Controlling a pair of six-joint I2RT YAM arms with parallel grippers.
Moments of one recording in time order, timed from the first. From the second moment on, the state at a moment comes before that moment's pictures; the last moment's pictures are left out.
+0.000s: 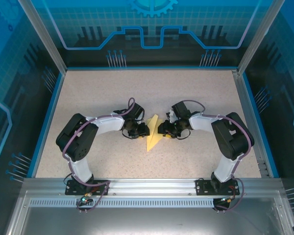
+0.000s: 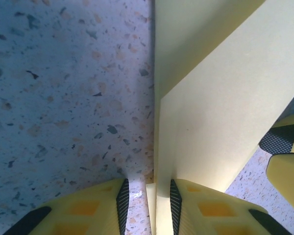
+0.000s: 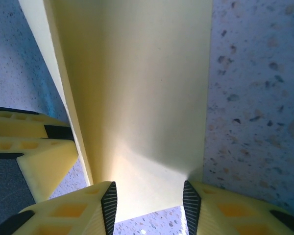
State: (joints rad) left arm -0.56 1.80 1.01 -0.40 0.35 -0.74; right arm 0.46 1.77 0.90 -0.28 -0.56 0.65
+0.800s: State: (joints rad) left arm -0.56 1.82 1.03 -0.43 0.35 -0.73; right arm 0.46 1.79 0.96 -0.37 -0.50 0.62
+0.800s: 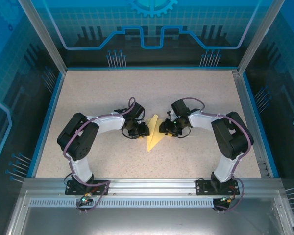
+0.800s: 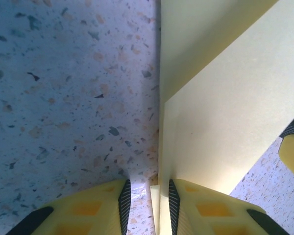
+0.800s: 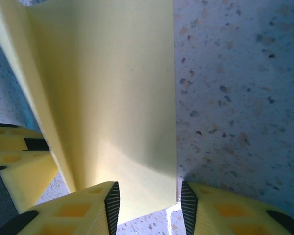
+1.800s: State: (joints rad) left arm -0.57 1.82 1.04 -0.45 0.34 -0.73; right arm 0.45 1.75 0.80 -0.08 -0.62 0.77
